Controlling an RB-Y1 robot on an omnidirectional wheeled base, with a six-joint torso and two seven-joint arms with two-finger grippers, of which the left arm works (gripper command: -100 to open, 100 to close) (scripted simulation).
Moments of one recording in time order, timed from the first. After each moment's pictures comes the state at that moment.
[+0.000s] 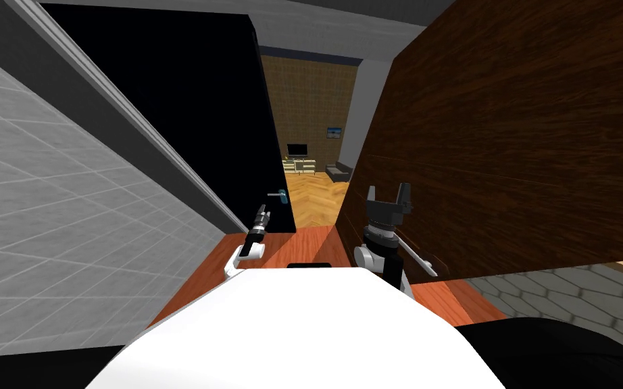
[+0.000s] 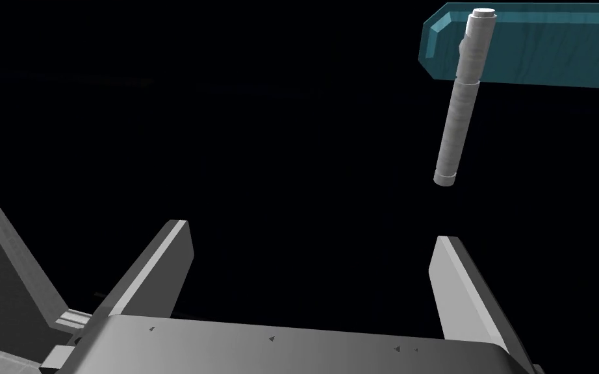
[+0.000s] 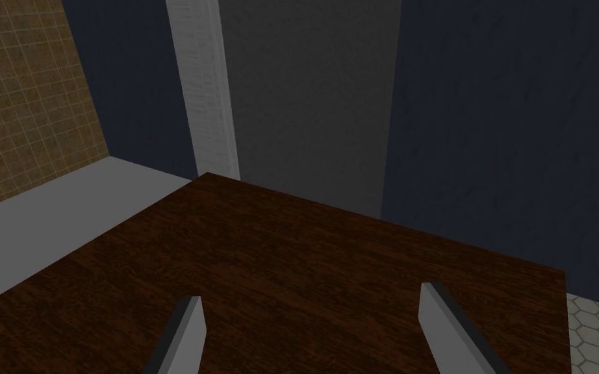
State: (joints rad) arm 0.19 0.18 0.10 -1.59 -0.01 -0.34 0.18
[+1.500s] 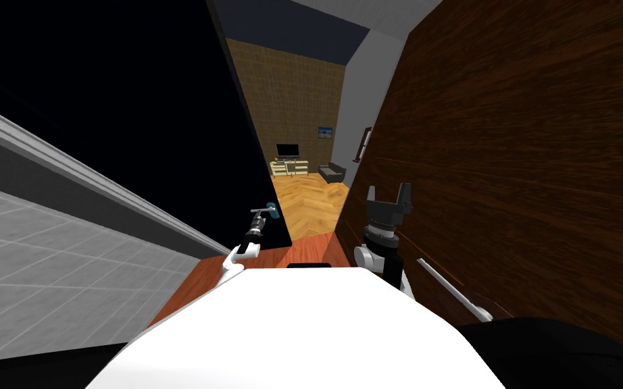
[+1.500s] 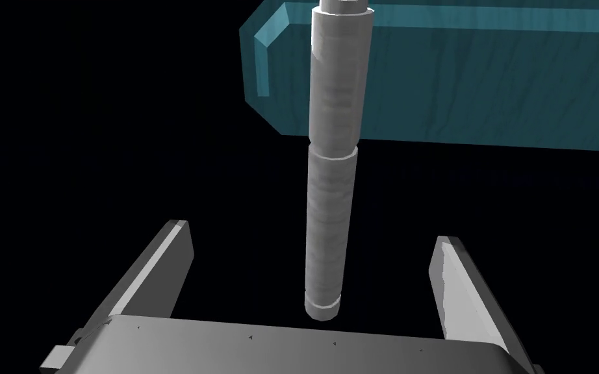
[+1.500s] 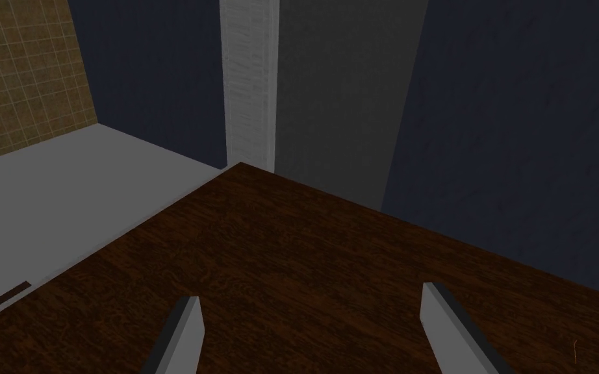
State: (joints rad) arm 0.07 0.27 0.15 -1.27 0.05 -0.33 0.22
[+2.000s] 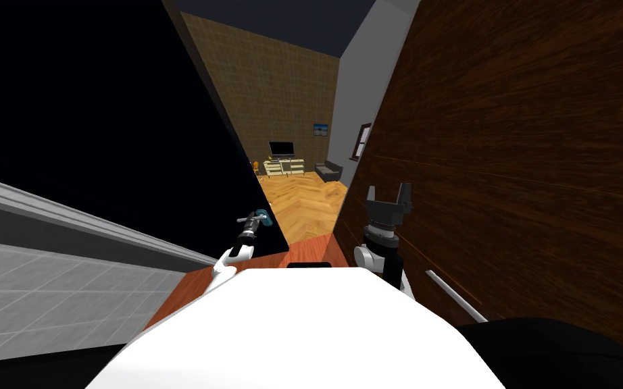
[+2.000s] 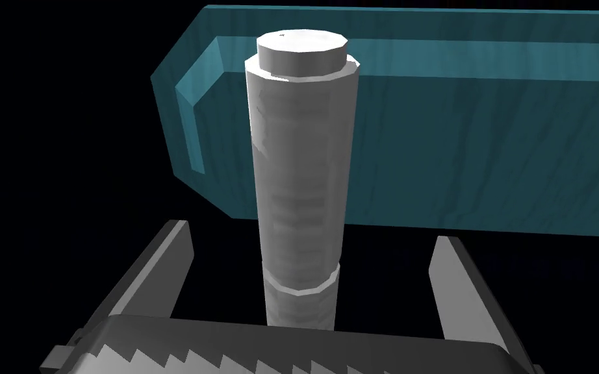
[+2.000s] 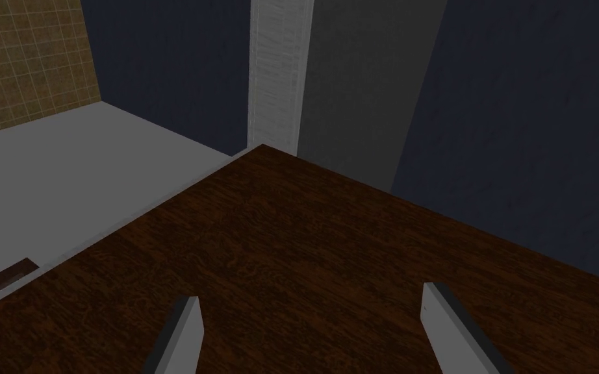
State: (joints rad) arm 0.08 0.32 0.19 -1.22 0.07 -0.36 0.26
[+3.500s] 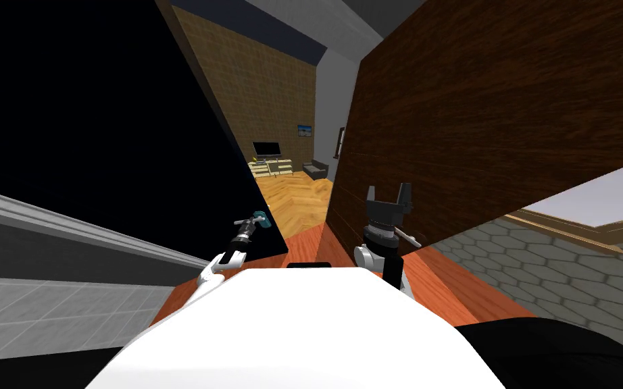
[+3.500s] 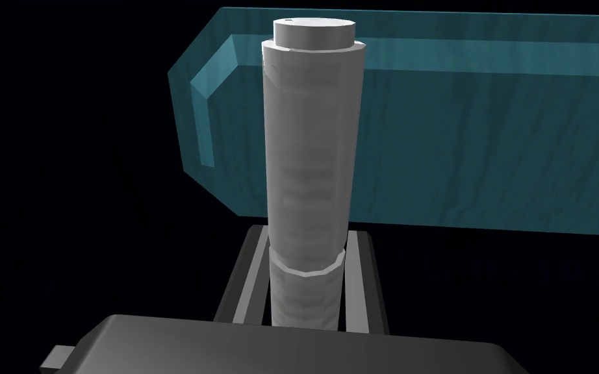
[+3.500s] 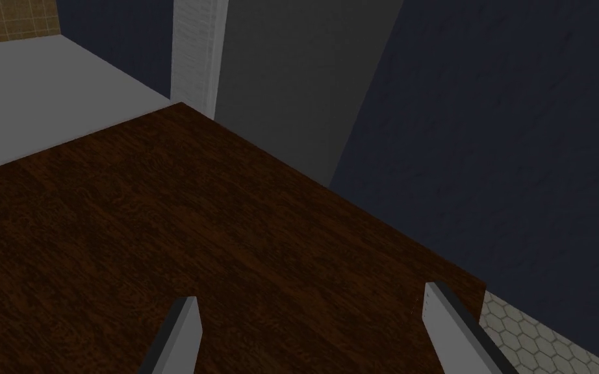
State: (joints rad) arm 0.16 0.44 0.11 -1.23 0.09 -0.43 0.37
